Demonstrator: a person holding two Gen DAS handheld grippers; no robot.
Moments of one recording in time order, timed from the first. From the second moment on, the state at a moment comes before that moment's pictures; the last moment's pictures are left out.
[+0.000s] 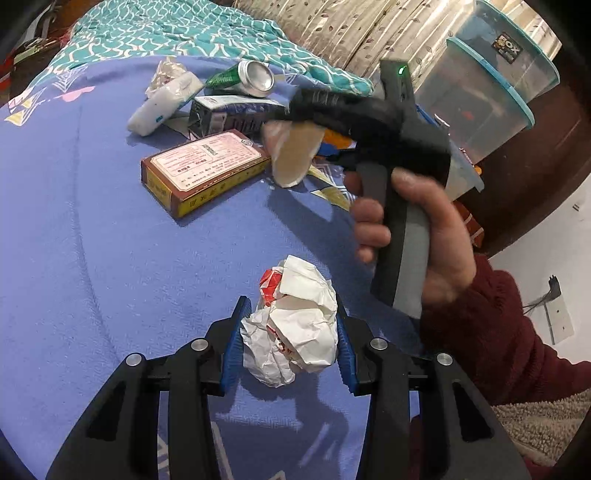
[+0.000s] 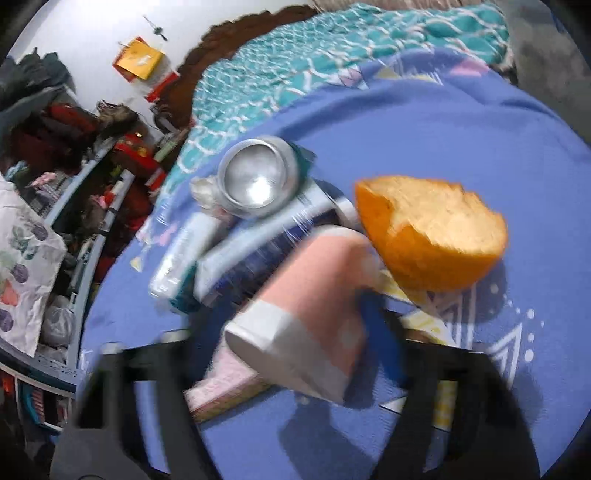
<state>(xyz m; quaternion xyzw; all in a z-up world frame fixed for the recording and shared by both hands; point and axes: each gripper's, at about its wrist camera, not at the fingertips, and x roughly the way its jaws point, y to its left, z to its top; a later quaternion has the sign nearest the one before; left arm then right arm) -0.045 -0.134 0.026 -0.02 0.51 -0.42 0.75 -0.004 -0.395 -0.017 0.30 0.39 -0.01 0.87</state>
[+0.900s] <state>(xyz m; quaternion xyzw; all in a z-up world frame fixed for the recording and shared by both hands) -0.083 -0.578 0.055 0.13 0.49 -0.61 0.61 -0.329 -0.719 -0.015 0.38 0.20 -0.27 0.86</state>
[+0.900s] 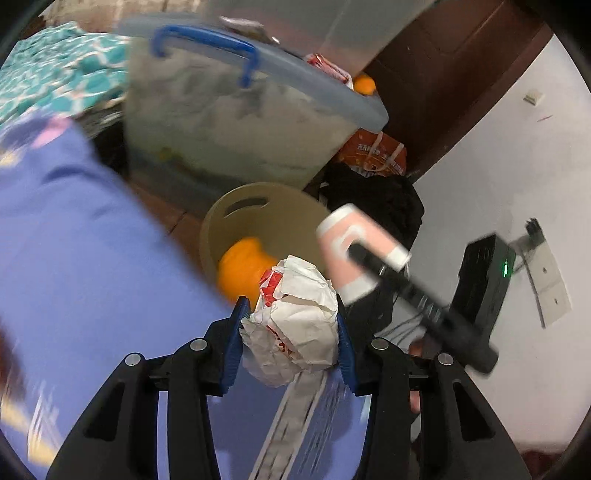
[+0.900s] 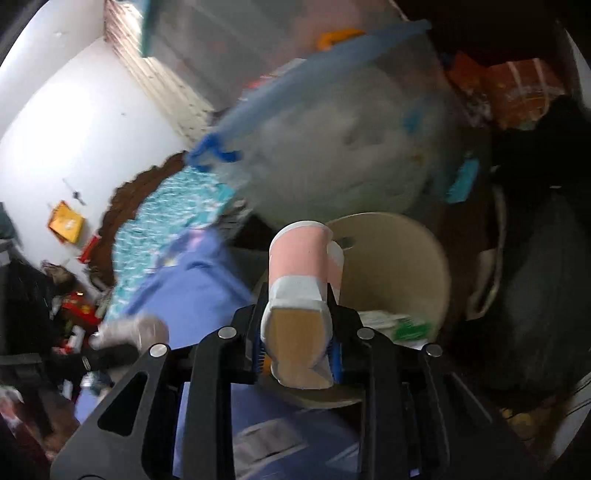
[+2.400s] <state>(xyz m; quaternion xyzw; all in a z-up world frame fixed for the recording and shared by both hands) 0.050 -0.347 0.140 -0.04 0.41 -0.44 0.80 -0.239 -0.665 0.043 0.23 0.25 -0.17 0.93</state>
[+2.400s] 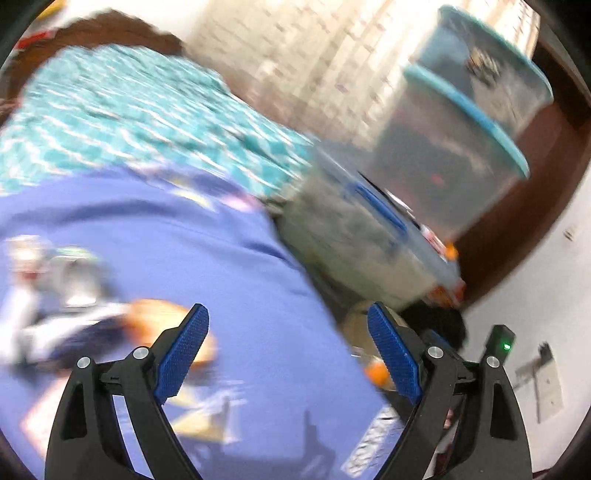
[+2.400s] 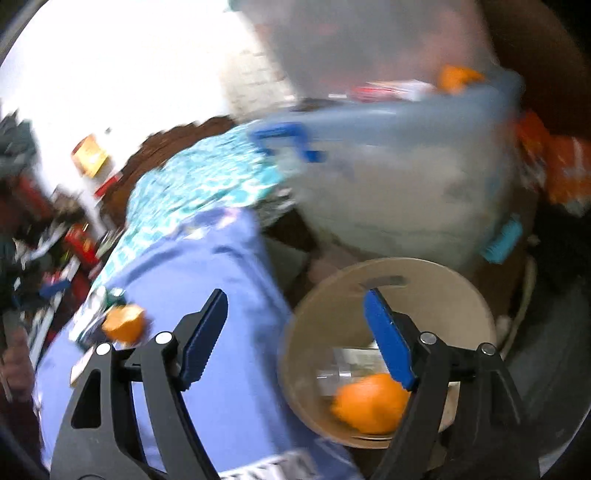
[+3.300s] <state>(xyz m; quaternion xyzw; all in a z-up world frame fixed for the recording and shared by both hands) 0.072 -0.225 -0.016 0.20 0.45 -0.30 0.82 0.019 -0.458 -0.029 0.21 0.42 -0.02 0.88</state>
